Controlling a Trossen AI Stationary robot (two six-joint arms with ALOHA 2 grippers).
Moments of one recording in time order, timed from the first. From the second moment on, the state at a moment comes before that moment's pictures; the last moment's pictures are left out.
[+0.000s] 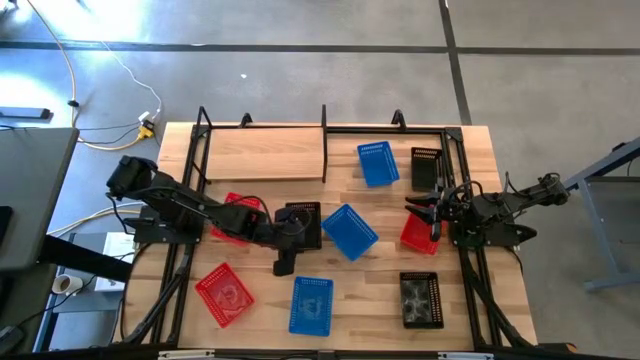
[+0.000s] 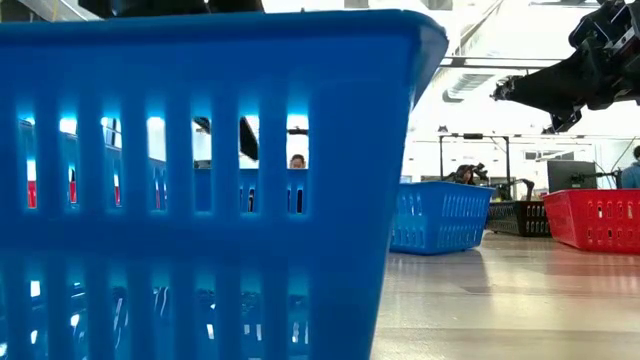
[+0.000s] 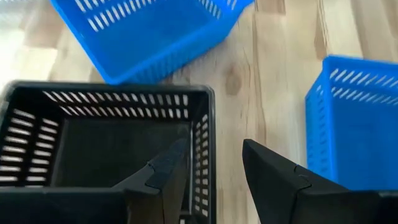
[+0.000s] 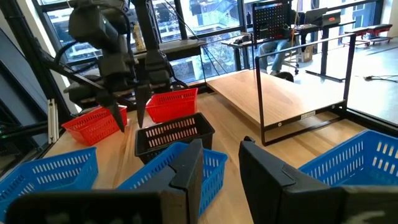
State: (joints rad) left arm -0.16 1.56 0.89 -0.23 -0.17 -0.28; right arm 0.35 0.01 0.06 -0.11 0.55 0.20
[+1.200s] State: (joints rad) left arm -0.16 1.67 0.89 -0.27 -0.15 -0.41; right arm 0.35 0.01 0.06 -0.11 0.55 0.20
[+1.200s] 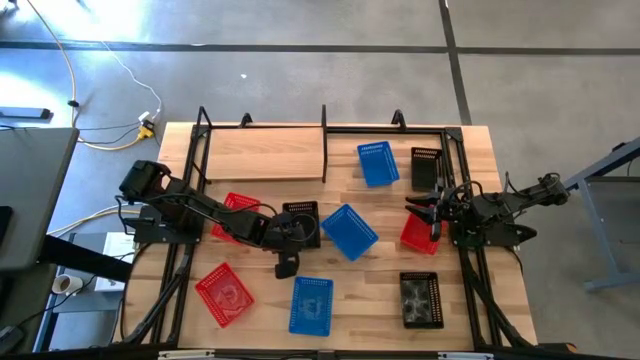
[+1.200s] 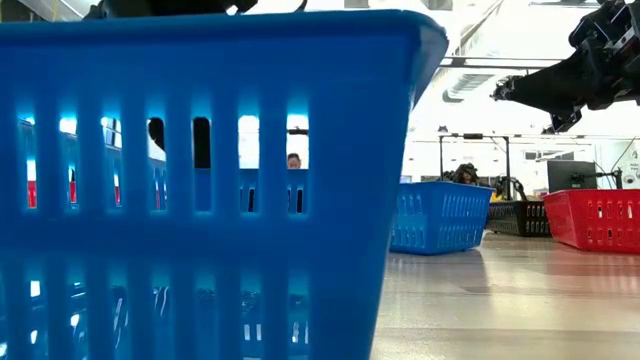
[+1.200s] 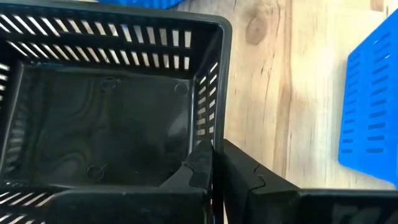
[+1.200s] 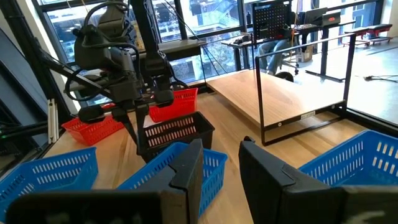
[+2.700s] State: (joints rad) left arm 0.08 1.29 0.89 -0.35 -0.47 0.18; right arm 0.35 0.01 0.06 -0.11 0.55 0.20
